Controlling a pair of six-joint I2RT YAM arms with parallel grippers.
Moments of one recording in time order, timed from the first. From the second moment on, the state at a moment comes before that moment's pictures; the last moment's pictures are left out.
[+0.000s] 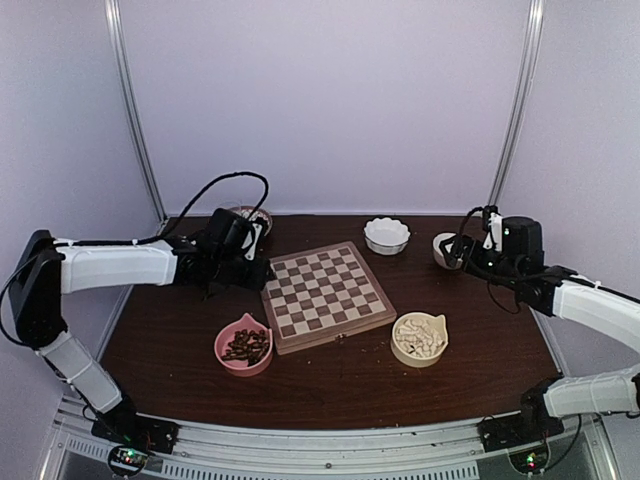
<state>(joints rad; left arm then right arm) -0.71 1.62 1.07 -0.22 -0.19 -0.26 0.33 1.08 0.65 0.02 0.00 0.53</state>
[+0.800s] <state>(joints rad) -0.72 0.99 0.51 -0.28 0.05 -0.25 0.35 1.10 0.65 0.02 0.00 0.52</state>
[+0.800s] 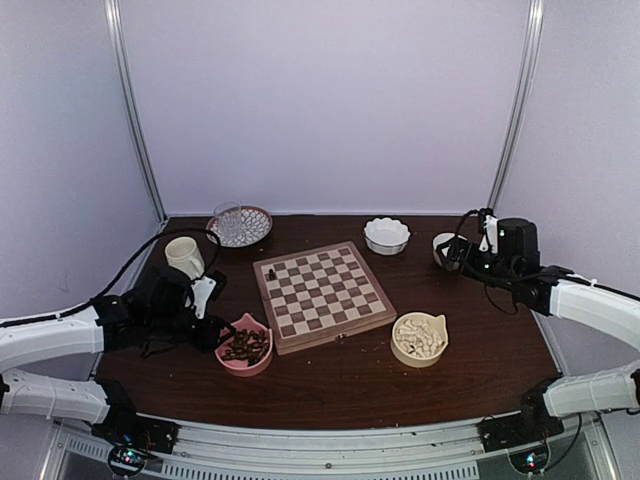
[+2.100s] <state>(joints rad) -0.72 1.33 0.60 -0.26 0.08 -0.21 0.35 1.13 0.66 0.02 -0.04 0.52</state>
